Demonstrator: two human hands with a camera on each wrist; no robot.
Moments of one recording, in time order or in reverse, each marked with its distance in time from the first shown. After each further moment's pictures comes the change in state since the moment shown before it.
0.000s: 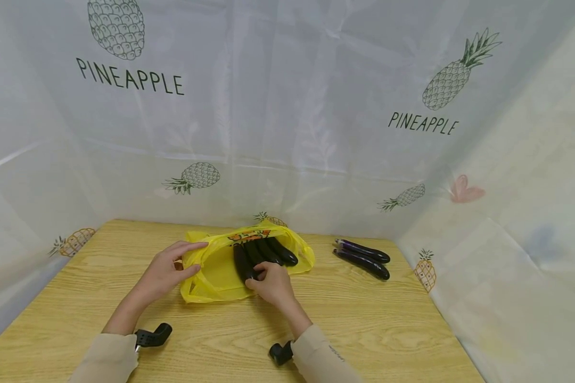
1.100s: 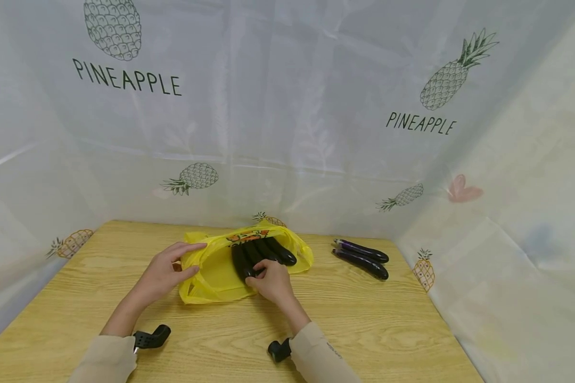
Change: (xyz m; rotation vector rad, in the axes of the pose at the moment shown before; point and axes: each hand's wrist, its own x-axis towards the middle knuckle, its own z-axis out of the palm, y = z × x) left_hand 0.000 0.002 0.000 0.019 -0.006 0.000; right_hand 0.006 0.005 -0.001 0.029 0.014 -0.035
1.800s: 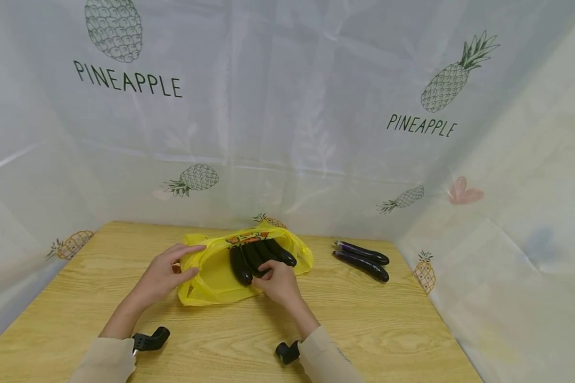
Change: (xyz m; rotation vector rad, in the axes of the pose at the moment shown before) left_hand -0.001 -0.003 0.001 -0.023 0.003 0.006; right_hand -0.003 0.006 -0.016 0.009 -0.010 -0.019
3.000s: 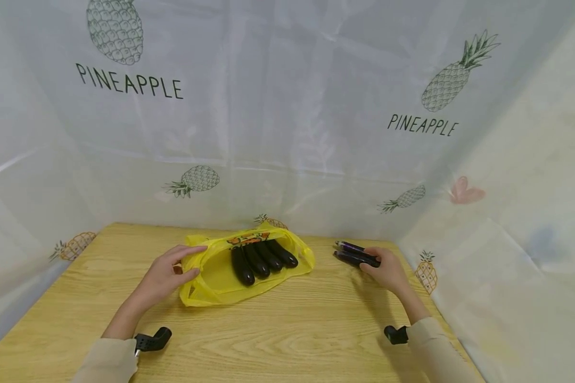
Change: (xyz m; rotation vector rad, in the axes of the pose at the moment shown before) left_hand 0.001 -0.004 0.000 -0.002 0.002 0.009; right_hand -0.024 0.151 -0.214 -0.325 0.136 -0.020
